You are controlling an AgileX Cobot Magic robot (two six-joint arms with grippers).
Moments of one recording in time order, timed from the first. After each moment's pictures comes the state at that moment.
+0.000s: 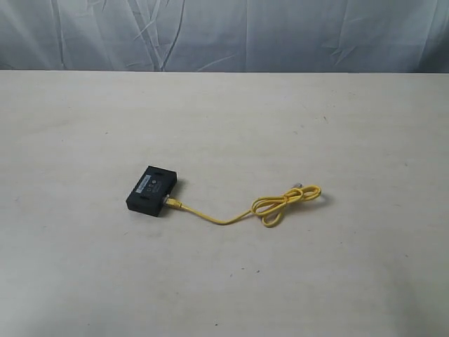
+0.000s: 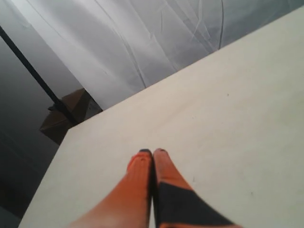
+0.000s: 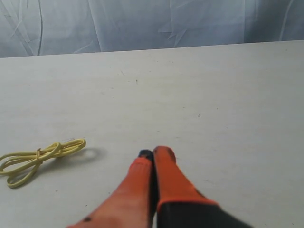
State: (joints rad) left arm 0.03 0.01 -0.01 -0.12 0.25 0.63; right arm 0.08 0.01 0.00 0.01 0.37 0.02
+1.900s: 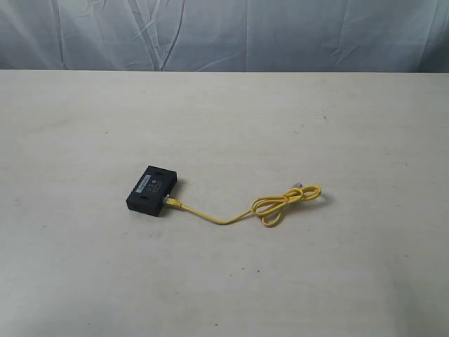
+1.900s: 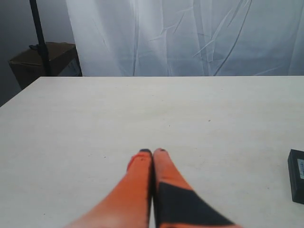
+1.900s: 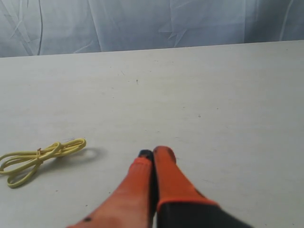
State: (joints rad) left arm 0.03 0.00 0.00 0.02 0.25 0.00; right arm 0.08 0.01 0.00 0.01 0.37 0.02
